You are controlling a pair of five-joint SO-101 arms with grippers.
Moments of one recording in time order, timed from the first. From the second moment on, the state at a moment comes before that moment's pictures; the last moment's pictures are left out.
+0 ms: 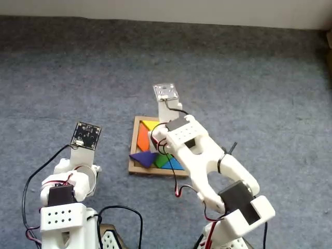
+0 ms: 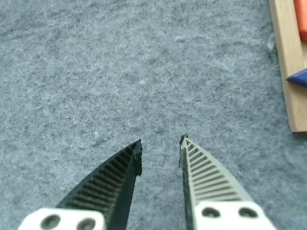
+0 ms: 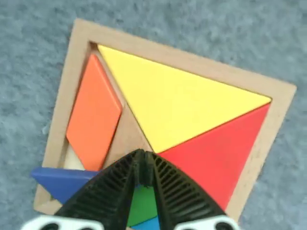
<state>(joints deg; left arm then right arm) -15.6 -77.7 86.4 59.4 -16.1 -35.7 2.3 30.1 47.2 -13.5</state>
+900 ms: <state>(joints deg) -15.6 -77.7 86.4 59.4 -16.1 -40.4 -10.5 29.1 65.5 -17.9</state>
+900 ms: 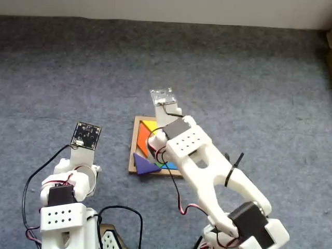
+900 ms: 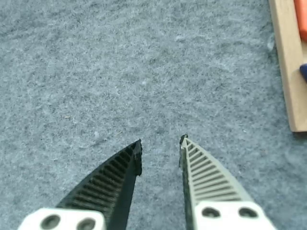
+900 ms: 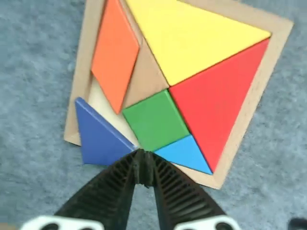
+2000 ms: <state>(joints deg) -15.6 -77.7 86.4 59.4 -16.1 -50.3 -14.4 45.8 38.5 -25.1</state>
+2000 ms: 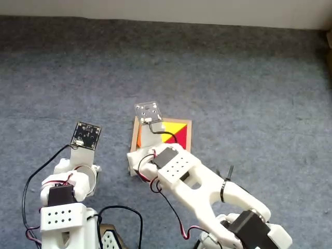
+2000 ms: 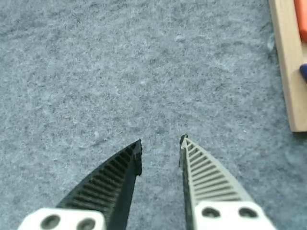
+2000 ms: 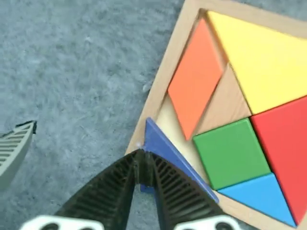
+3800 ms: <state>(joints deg) -15.6 -77.7 86.4 59.4 -16.1 -49.0 -12.5 51.8 34.2 -25.4</state>
